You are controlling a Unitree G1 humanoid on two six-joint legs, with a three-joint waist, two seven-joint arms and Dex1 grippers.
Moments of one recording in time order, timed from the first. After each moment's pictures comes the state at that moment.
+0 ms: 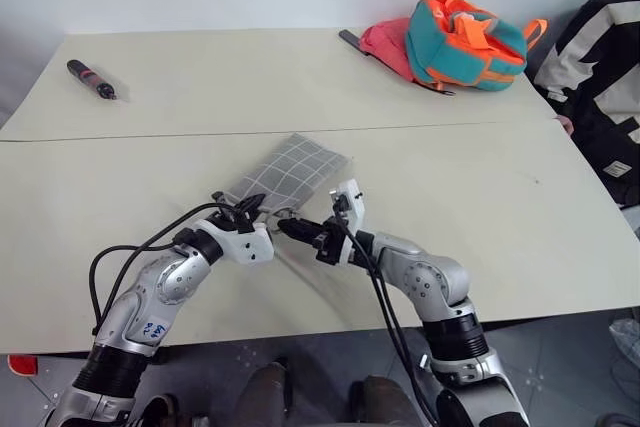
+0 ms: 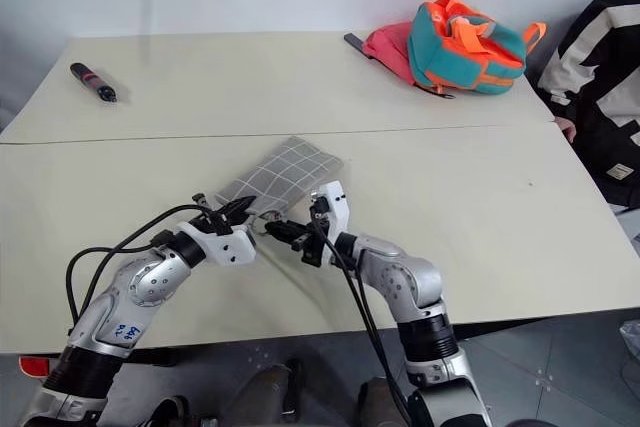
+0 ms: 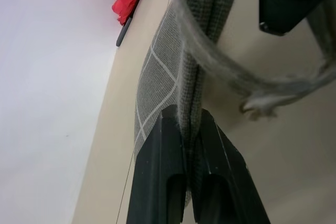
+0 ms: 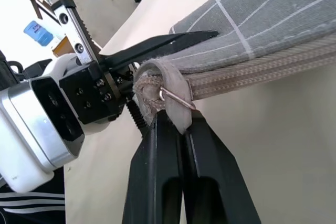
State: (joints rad) left arm -0.21 0.59 -0.10 -0.07 0.59 -0.27 -0.20; right arm -0.46 -0.04 0.11 -0.05 0.58 0.83 0.61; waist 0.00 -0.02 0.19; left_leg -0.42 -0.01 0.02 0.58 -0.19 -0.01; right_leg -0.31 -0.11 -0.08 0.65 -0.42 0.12
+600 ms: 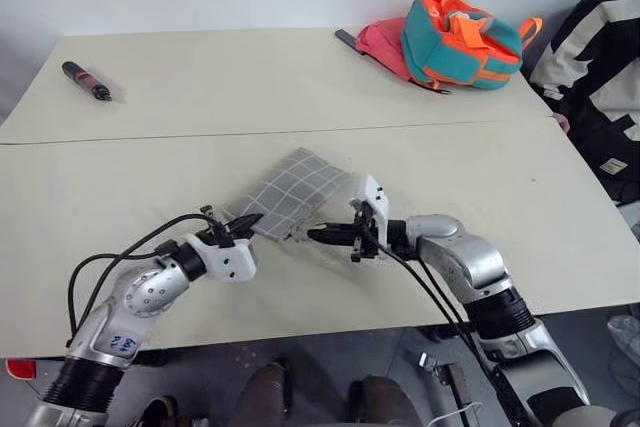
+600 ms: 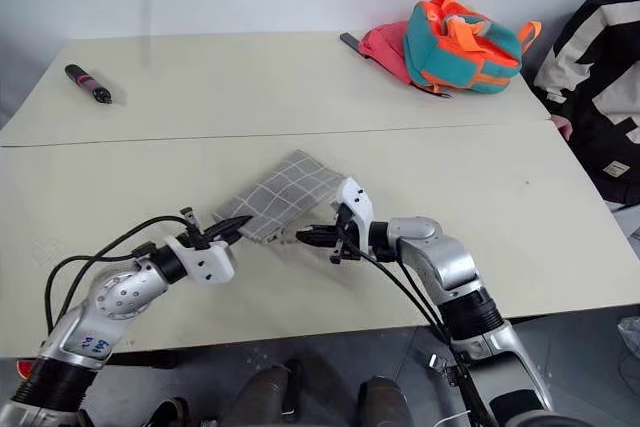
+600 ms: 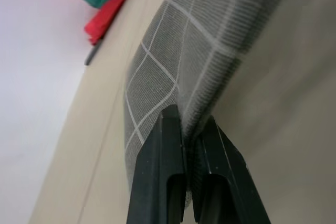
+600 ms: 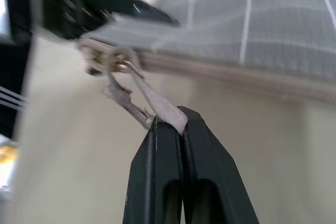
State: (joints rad) left arm -0.13 0.70 -0.05 -0.06 0.35 -0.43 -0.33; right arm -0.58 -0.34 0.22 0.02 0.53 0.68 0.99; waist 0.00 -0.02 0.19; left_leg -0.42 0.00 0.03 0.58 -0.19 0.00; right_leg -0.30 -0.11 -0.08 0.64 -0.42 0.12
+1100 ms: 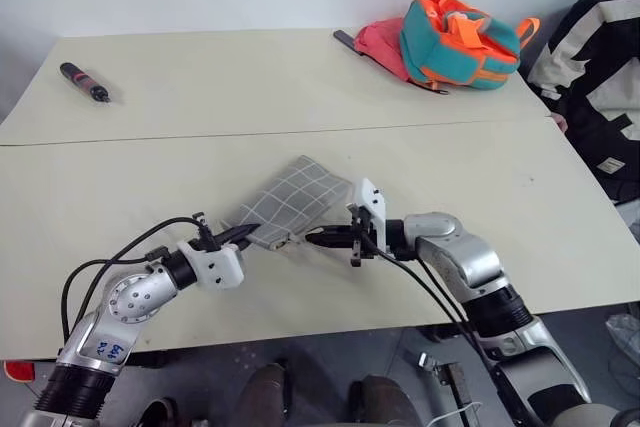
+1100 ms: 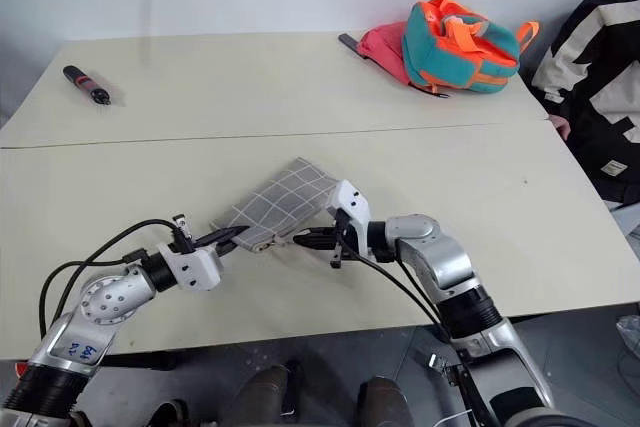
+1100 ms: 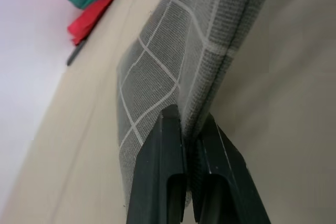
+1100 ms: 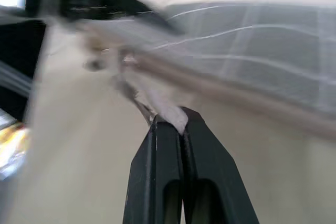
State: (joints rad) left arm -0.05 0.71 -0.04 -0.06 0.09 -0.45 -0.49; right arm -0.60 -0.35 0.28 0.14 0.35 0.44 0.98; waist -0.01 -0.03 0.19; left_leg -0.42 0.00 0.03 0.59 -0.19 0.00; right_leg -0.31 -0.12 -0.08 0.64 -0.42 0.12
